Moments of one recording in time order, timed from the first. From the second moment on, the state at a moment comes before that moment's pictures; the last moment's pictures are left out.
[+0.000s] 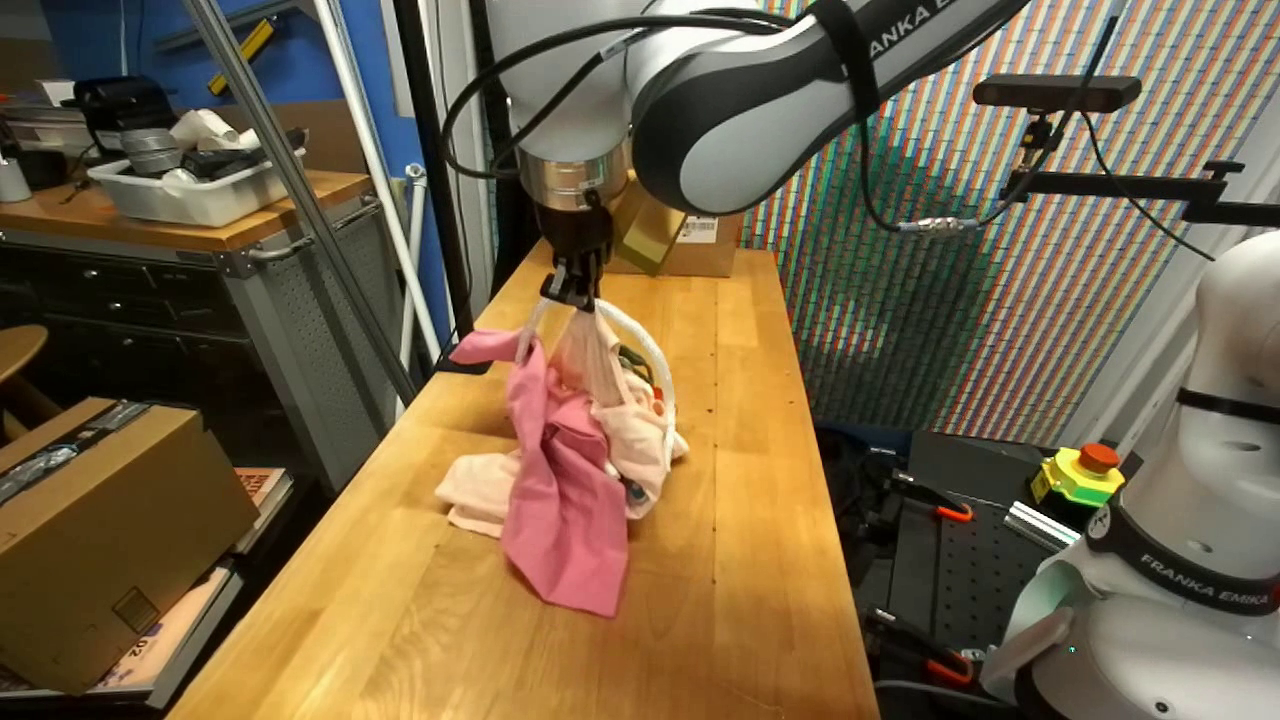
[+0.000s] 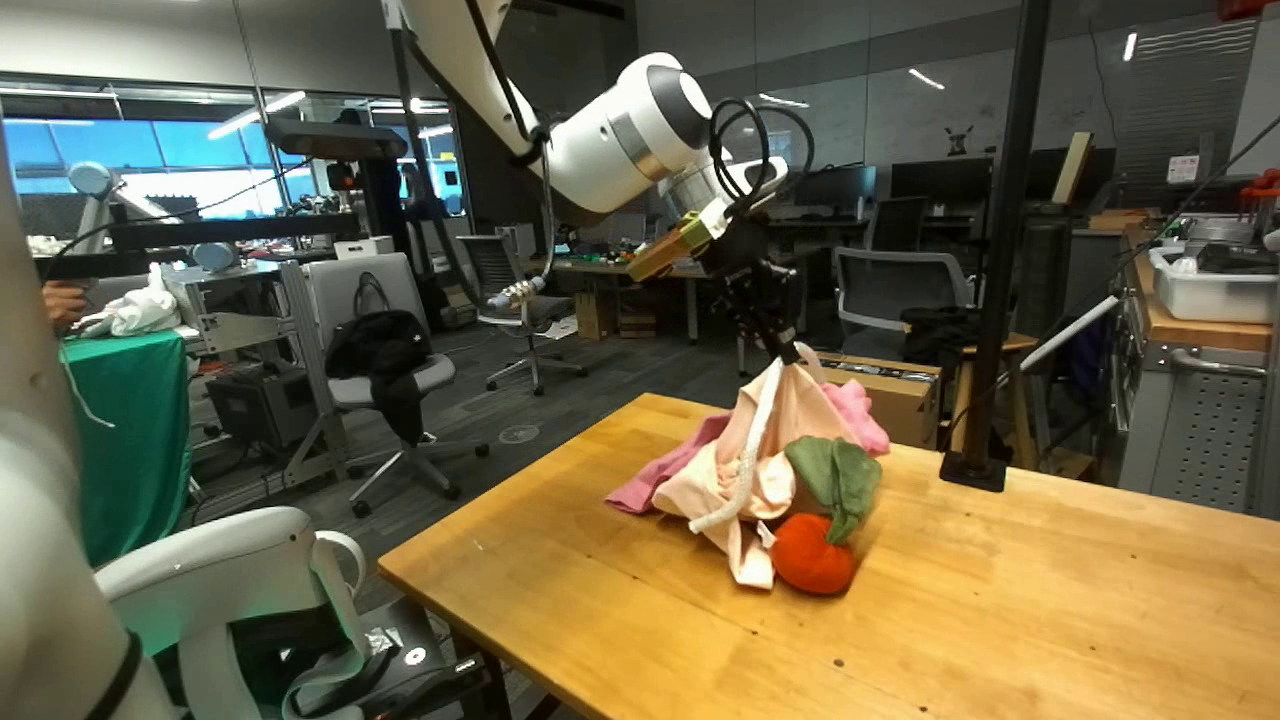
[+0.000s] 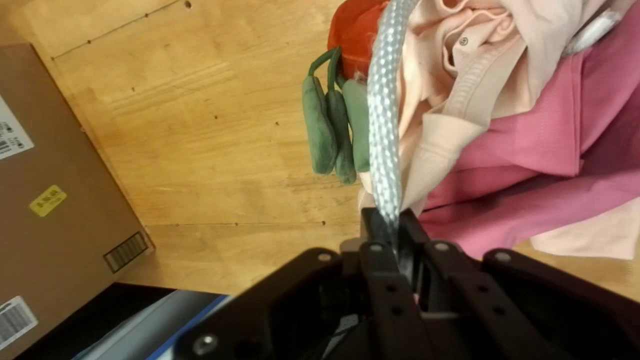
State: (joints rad) arm 0.22 0.12 0.09 -2.02 -0.61 2.18 0.52
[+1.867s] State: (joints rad) arm 0.17 -0.10 0.21 -1.65 -0.75 1.79 0.65
